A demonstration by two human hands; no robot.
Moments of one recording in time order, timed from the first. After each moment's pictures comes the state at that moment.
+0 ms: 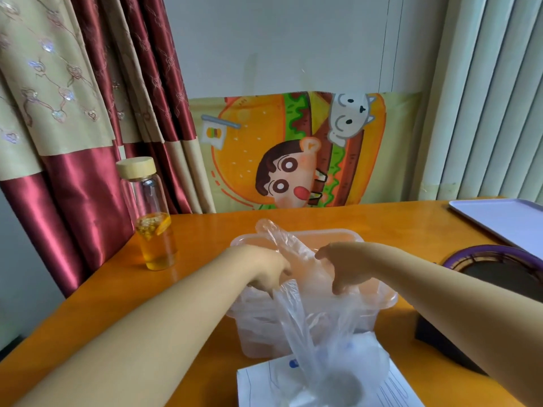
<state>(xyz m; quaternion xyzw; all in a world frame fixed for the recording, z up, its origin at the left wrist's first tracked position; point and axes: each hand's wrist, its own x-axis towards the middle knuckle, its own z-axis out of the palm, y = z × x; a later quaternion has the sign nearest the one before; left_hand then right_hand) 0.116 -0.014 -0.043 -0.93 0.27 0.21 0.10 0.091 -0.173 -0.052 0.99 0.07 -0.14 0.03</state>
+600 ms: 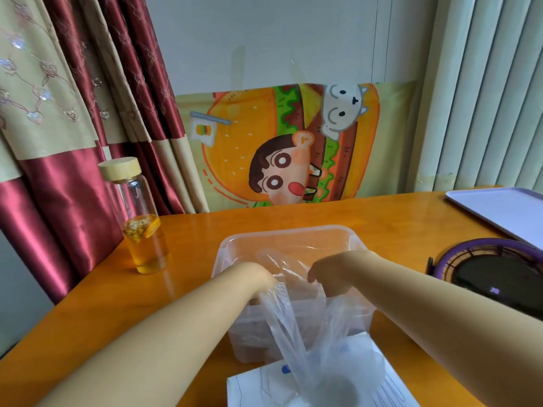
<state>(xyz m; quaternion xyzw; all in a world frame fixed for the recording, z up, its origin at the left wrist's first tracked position) 0.174 -0.028 -0.116 -0.94 0.12 0.31 0.11 0.118 -0.169 -0.084 0.95 0.13 -0.22 0.15</state>
